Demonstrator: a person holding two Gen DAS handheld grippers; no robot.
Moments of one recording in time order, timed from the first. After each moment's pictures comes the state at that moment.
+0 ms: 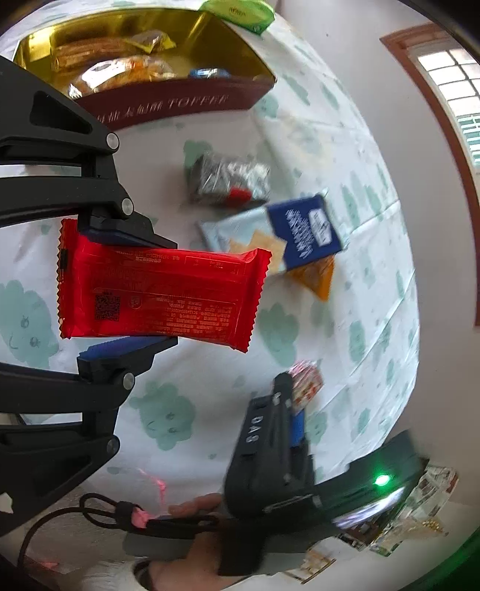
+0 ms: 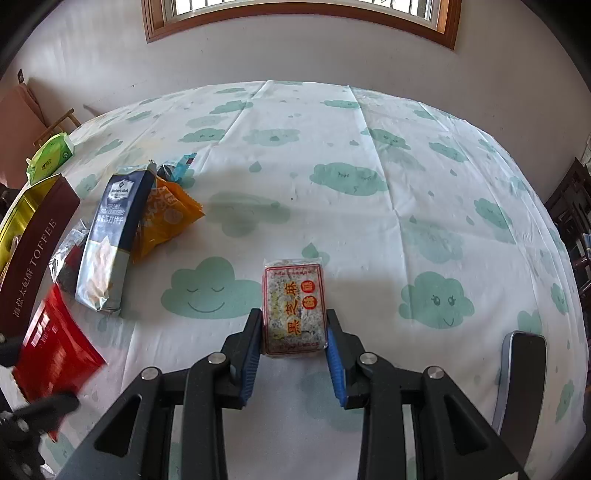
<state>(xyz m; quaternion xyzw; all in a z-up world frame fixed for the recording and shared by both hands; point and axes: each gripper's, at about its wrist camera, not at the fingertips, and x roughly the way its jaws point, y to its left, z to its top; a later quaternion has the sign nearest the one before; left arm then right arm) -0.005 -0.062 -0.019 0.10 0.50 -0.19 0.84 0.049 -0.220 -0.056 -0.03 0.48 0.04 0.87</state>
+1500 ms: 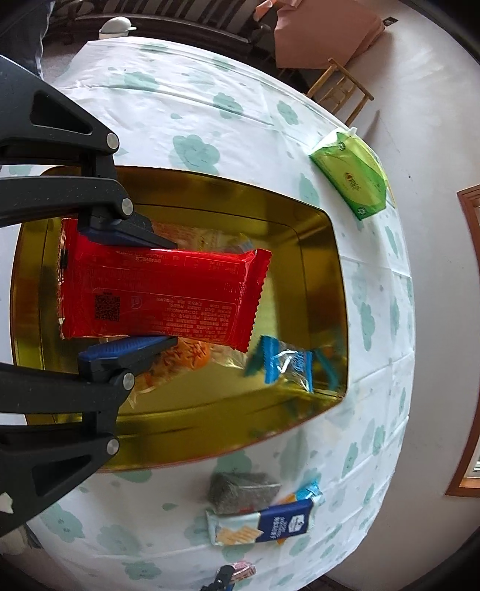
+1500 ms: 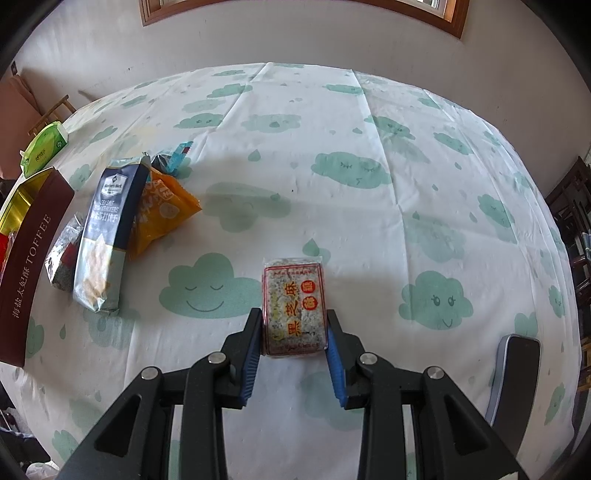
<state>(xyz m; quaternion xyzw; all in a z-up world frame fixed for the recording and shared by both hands) 0.009 0.146 -0.020 0.04 0.53 0.06 0.85 0.061 -0.219 -0.054 -0.04 0.52 0.04 0.85</state>
